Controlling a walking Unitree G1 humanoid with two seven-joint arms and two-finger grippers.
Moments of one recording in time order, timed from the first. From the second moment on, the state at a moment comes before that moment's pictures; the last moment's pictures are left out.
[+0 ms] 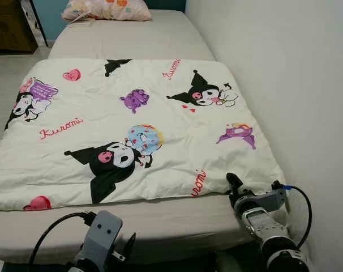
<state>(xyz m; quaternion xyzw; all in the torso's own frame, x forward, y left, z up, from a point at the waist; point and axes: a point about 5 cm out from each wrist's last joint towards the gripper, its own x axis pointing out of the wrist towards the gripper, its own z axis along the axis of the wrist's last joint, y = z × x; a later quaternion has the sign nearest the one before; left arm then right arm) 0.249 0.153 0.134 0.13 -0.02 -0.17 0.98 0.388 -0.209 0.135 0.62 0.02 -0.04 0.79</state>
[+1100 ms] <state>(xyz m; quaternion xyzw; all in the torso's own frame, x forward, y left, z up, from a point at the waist) 0.239 0.119 0.155 0.08 -0.04 -0.27 0.96 0.388 -0.245 0.153 0.61 -0.06 -0.11 0.78</state>
